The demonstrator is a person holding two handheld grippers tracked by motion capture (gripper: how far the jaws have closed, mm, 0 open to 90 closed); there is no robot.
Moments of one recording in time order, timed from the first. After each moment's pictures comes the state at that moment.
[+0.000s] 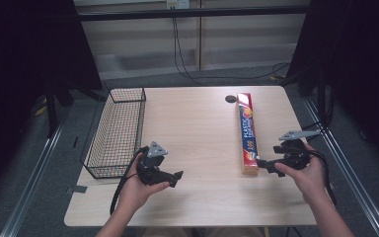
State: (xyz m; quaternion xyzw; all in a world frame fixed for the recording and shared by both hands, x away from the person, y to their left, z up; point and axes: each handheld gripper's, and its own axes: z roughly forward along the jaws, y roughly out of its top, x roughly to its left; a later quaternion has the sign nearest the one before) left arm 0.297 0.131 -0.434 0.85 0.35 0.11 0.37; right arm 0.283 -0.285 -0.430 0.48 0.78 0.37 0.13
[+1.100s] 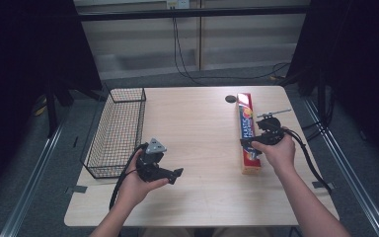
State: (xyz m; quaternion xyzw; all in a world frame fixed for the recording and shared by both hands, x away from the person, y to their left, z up) left arm 0.305 0.129 -0.431 0.85 0.34 0.11 0.38; right arm 0.352 -0.242 -0.425 0.59 0.74 0.28 0.13
